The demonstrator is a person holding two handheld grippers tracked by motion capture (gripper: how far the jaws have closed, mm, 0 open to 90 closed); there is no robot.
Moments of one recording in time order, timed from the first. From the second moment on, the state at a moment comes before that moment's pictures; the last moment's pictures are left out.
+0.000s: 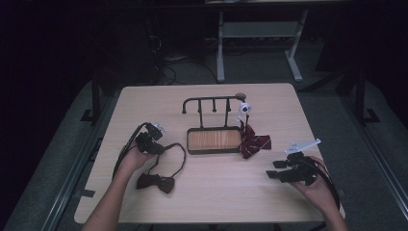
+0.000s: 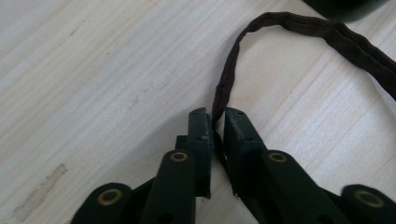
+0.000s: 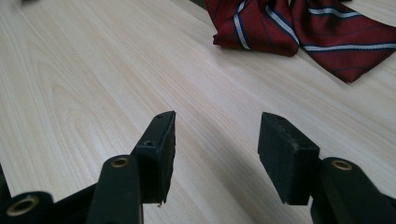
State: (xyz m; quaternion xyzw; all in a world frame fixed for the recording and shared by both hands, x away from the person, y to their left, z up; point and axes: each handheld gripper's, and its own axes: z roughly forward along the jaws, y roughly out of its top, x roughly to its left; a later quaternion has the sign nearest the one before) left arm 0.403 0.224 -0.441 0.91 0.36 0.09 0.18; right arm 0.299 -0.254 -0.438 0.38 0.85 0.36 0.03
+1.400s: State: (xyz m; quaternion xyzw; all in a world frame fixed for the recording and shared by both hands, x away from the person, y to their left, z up) left arm 0.378 0.225 -0.391 0.93 0.29 0.07 0.21; right arm 0.301 -0.259 -0.444 0.41 0.84 0.36 0.04
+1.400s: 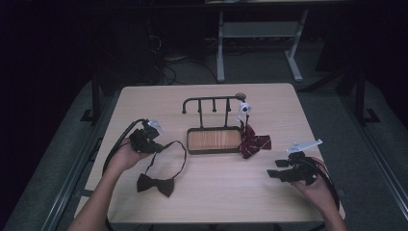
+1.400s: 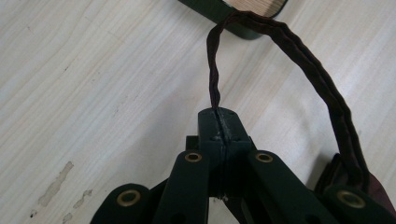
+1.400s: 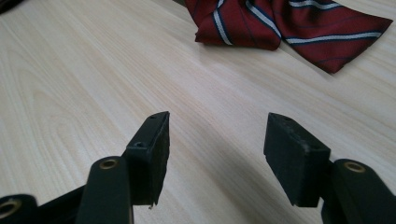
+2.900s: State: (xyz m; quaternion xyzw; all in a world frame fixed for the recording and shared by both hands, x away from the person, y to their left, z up) left arm 0.347 0.206 -0.318 0.95 0.22 0.12 0.21; right arm 0.301 -0.261 -0.446 0.42 0.83 0.36 0.05
